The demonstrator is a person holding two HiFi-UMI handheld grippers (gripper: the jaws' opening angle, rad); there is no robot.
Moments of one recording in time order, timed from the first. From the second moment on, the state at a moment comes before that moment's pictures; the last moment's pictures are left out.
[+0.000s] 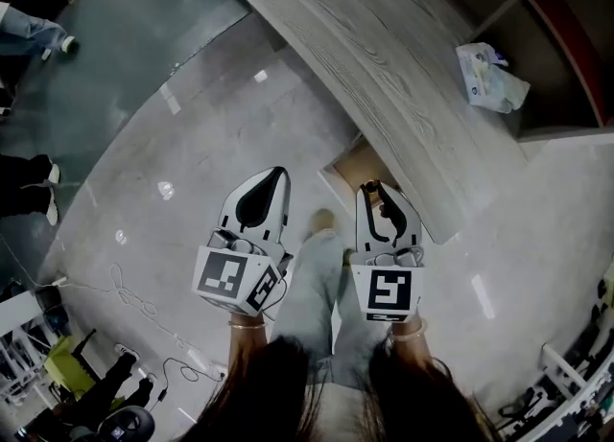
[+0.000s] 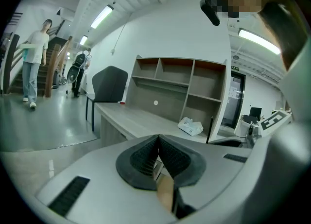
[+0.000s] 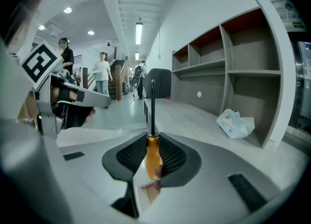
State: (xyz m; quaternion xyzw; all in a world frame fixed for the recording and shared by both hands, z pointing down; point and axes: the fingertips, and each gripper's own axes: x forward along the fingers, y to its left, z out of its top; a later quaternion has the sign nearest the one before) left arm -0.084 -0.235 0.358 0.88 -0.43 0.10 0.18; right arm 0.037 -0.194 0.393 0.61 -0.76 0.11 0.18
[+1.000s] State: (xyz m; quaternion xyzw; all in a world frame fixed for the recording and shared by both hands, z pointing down) left arm -0.092 -0.266 0.491 0.87 -0.43 0.14 0.21; right arm 0.054 -0.198 0.573 0.59 -0.74 0.14 0.29
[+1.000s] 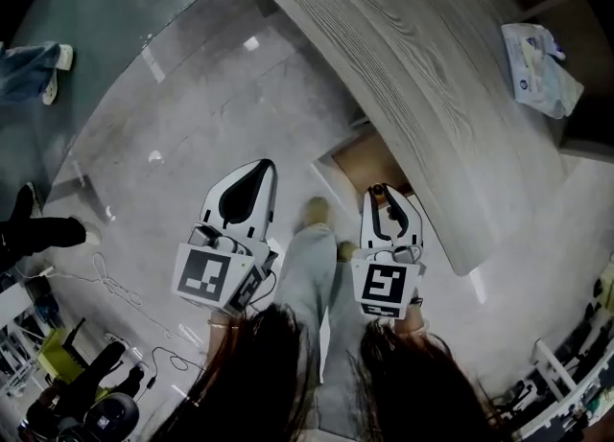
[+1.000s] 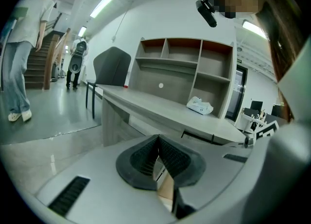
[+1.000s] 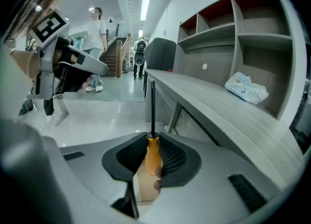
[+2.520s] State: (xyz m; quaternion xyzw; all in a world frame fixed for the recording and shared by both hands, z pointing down) left arm -0.078 -0.241 0.602 0.86 -0.42 0.14 0.25; right arm 0.071 -0.168 0.763 0.52 -0.67 0.24 0.46
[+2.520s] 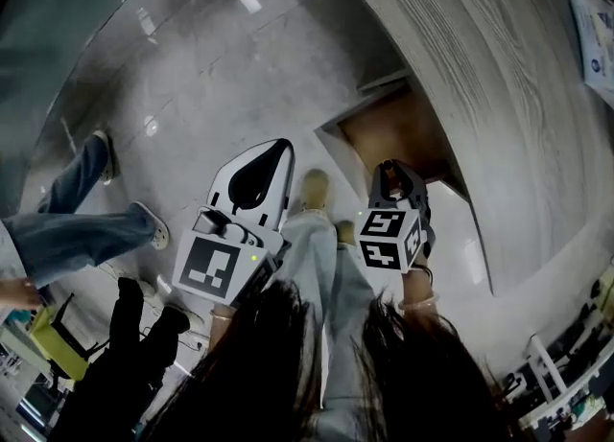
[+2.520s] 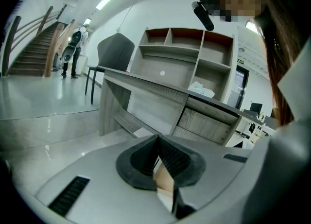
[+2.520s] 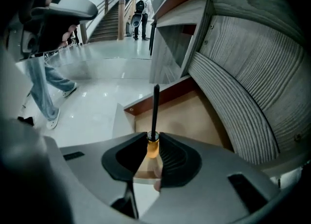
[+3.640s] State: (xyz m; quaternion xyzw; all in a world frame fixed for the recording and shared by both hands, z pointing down) left arm -0.082 -0.249 0.621 0.85 -0.43 0.14 0.27; right arm 0.057 -0.191 0.818 0.47 -0.64 0.29 0.53
